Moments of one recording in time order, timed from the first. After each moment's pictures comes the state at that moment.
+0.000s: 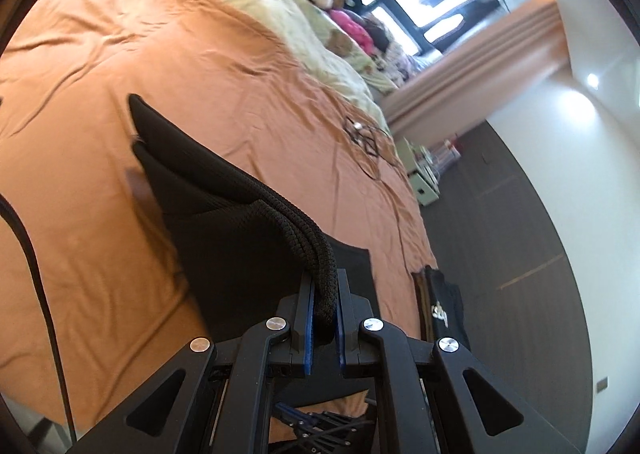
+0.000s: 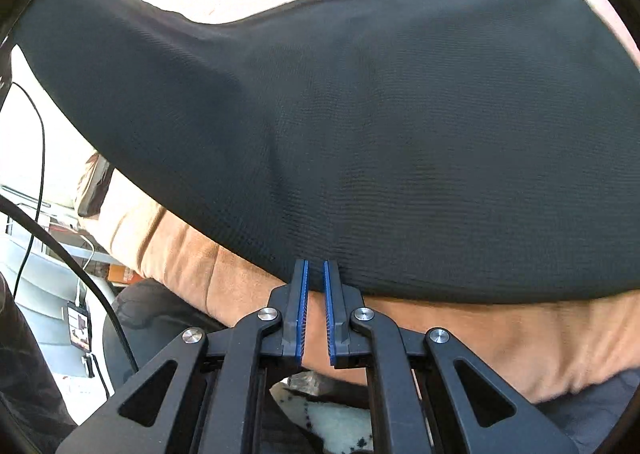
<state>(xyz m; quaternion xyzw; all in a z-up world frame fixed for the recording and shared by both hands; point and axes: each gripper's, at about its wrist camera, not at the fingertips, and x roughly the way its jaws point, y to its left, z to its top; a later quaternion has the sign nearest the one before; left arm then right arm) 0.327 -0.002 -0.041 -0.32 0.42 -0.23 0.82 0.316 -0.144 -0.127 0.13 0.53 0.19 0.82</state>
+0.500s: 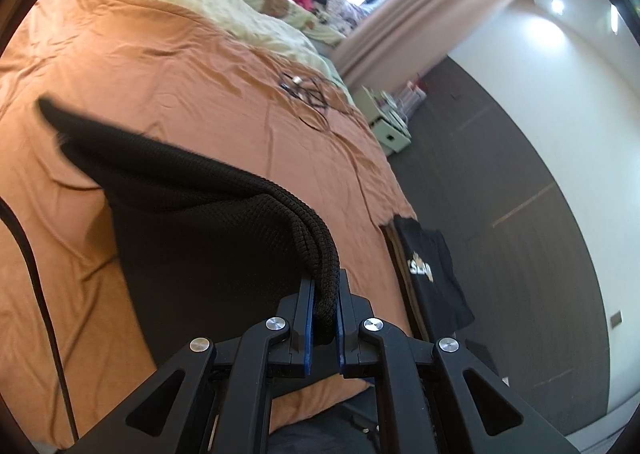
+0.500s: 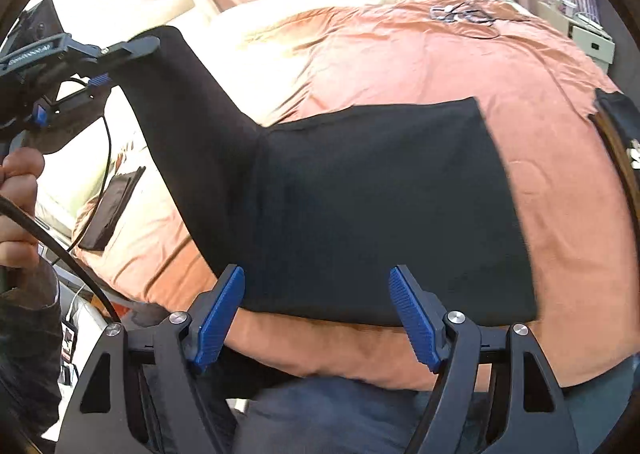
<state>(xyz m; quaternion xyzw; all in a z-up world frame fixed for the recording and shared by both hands) 0.332 -0.134 -0.020 -0.23 0.45 -0.31 0.81 0.248 -0.255 -0.020 0.10 0.41 0.15 0.89</state>
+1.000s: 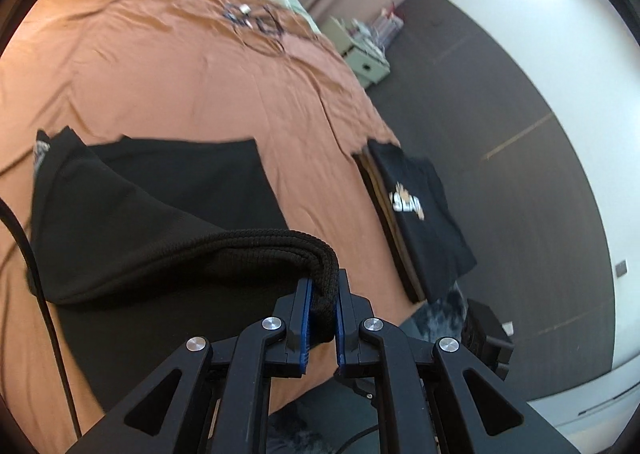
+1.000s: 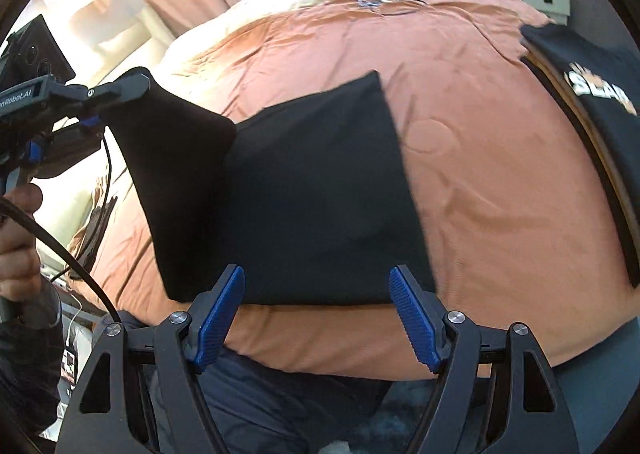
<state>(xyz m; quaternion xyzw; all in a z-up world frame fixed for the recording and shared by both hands) 0.332 -0.275 -0.068 -0.16 0.52 -0.37 0.75 0.219 -0.359 -0.052 0.17 0.42 0.10 0.89</state>
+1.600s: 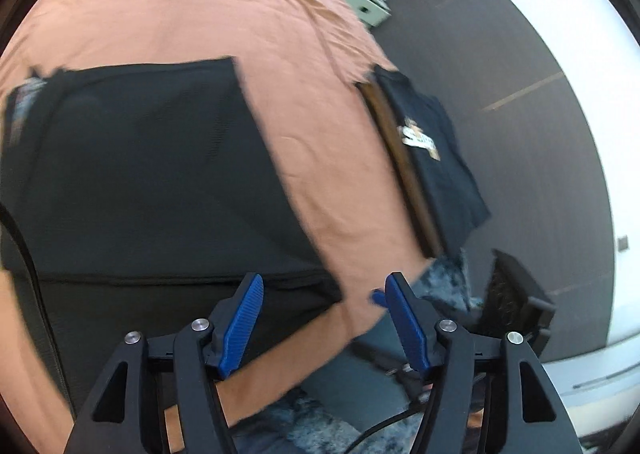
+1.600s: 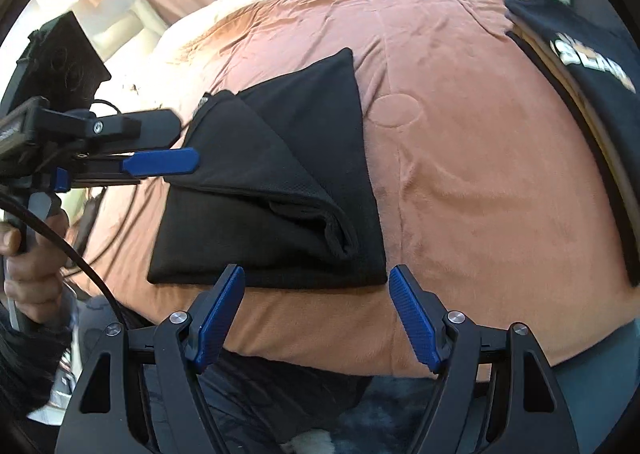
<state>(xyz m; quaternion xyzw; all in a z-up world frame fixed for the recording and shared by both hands) 0.329 -0.307 -0.133 -0.12 0.59 -0.37 0.71 0.231 -0.385 -0.078 0.15 0.44 0.11 0.88</state>
